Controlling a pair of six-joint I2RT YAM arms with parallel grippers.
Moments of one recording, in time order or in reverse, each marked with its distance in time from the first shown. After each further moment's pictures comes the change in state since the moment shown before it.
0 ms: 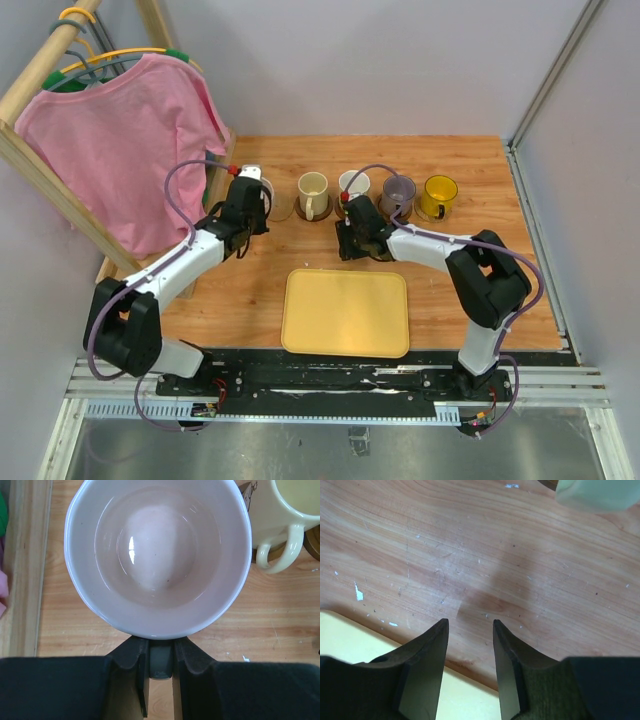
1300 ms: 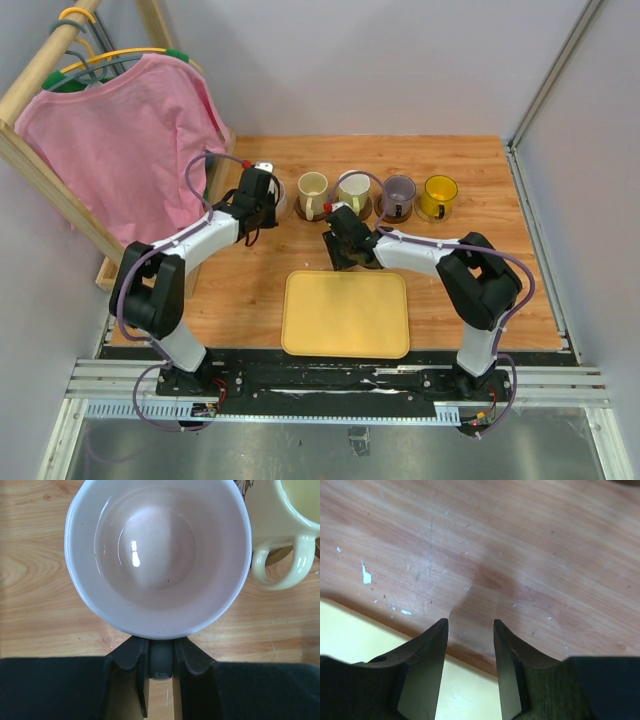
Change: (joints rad) left arm 0.035 0.229 0.121 0.021 0.130 0.014; right arm 0.110 0.028 0.020 -0.045 0.082 -0.026
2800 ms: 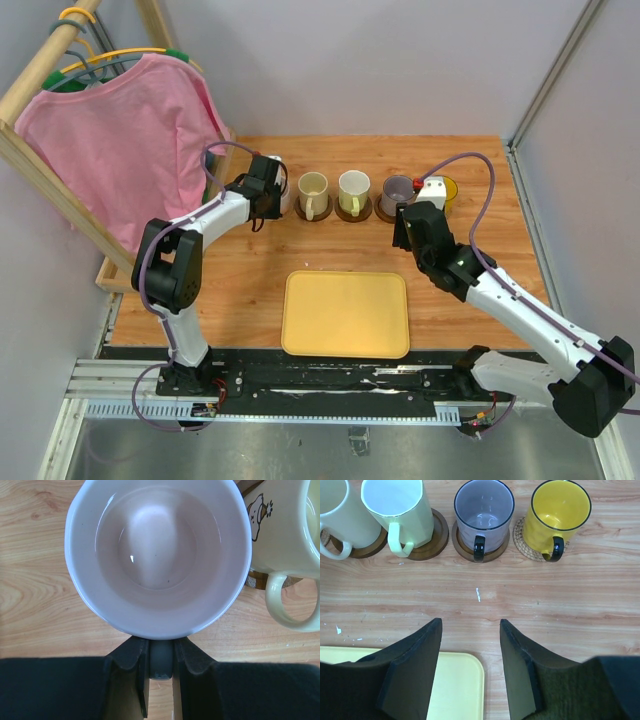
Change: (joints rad) left arm 0.021 0.212 0.229 -0.128 0.011 0.045; right arm -0.104 -0.751 -0.206 -0.145 0.445 0.023
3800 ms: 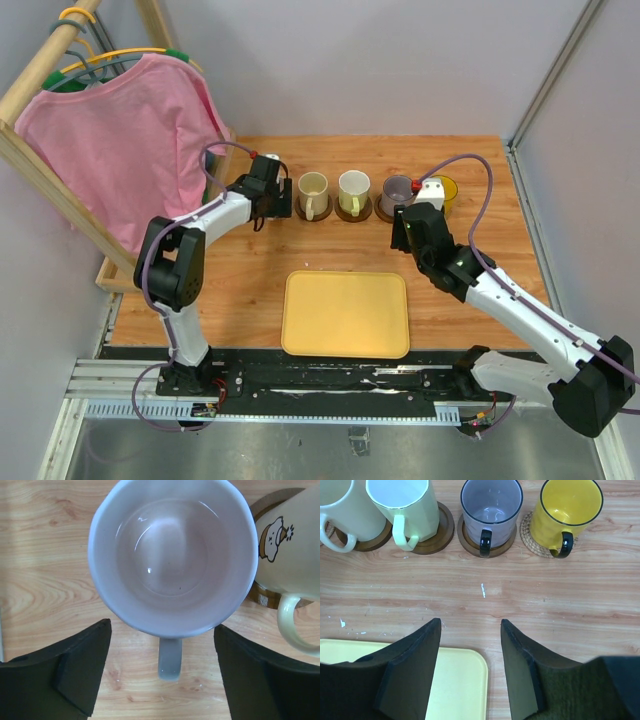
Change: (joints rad) left arm 0.000 0.025 -0.002 0.046 -0.064 -0.024; right arm 0.000 0.000 -0.010 -0.002 -0.030 0.008
